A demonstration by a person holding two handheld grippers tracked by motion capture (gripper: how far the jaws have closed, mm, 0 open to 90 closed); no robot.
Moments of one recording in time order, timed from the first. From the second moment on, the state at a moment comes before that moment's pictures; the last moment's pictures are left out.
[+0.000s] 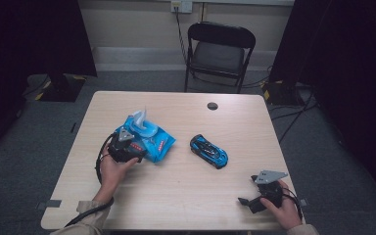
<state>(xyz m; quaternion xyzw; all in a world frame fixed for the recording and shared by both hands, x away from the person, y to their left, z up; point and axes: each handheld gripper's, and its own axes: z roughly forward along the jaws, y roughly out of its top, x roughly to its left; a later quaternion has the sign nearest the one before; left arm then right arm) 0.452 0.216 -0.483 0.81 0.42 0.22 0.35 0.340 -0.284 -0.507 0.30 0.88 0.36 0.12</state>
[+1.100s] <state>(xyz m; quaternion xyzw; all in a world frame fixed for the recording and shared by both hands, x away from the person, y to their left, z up) 0.359 0.237 -0.502 0.87 0.32 0.12 0.35 0.341 -0.283 -0.507 0.30 0.87 0.36 0.12</state>
